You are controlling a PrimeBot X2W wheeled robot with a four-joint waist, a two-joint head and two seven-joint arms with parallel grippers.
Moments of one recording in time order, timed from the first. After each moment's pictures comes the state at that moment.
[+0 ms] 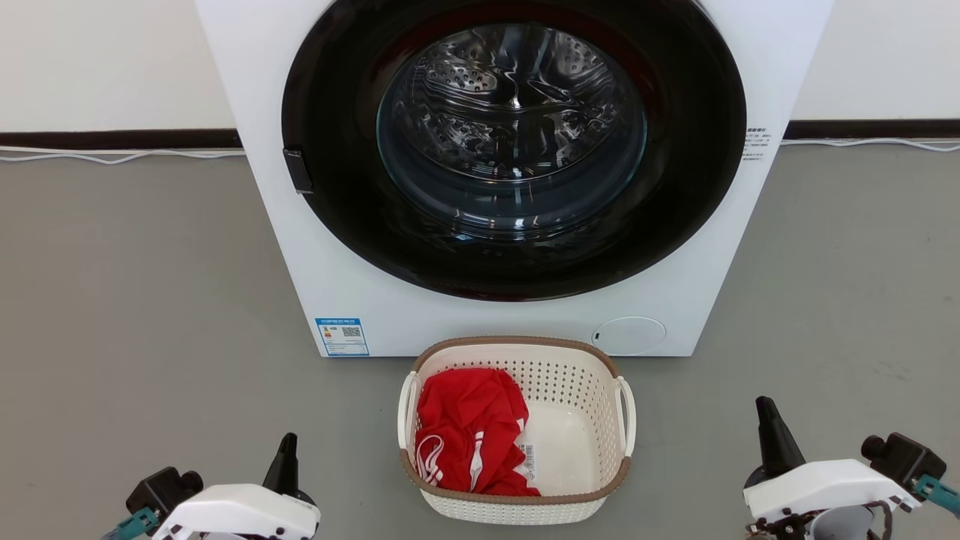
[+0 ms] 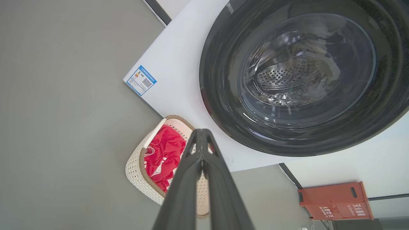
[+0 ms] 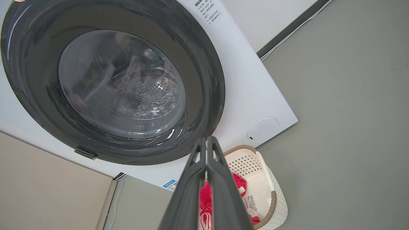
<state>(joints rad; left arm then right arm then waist) -0.09 0.05 -0.06 0.47 -0.98 0.01 -0.08 -0.12 -0.04 -0.08 0.49 0.74 0.12 -0.09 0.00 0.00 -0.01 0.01</state>
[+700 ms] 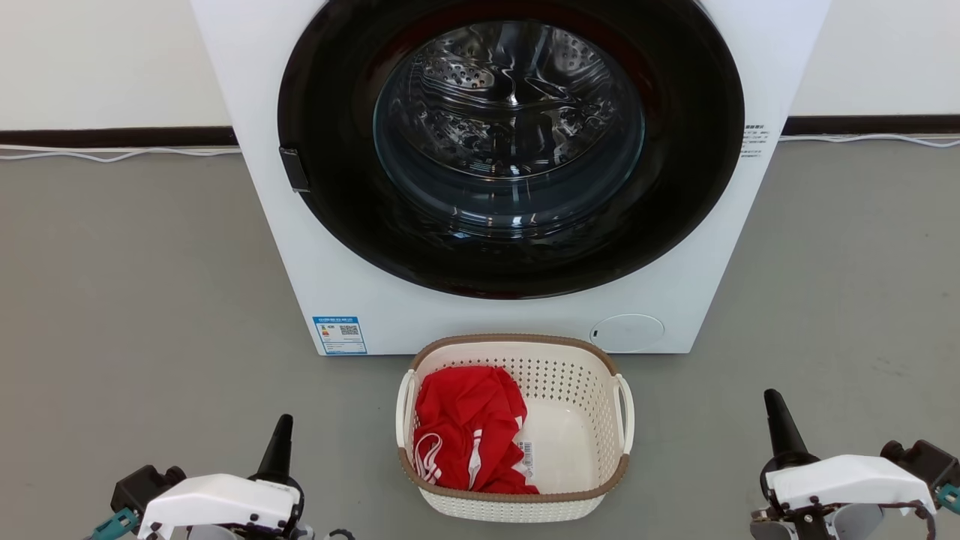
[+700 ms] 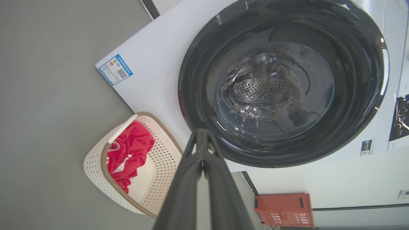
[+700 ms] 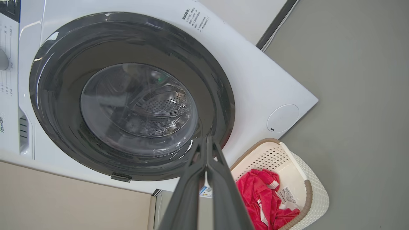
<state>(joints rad) -0.09 0.05 -0.01 0.41 -1.17 -0.03 -0.02 -0.11 -0.04 -0.10 0.42 1.01 0.12 -0.03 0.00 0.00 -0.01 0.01</state>
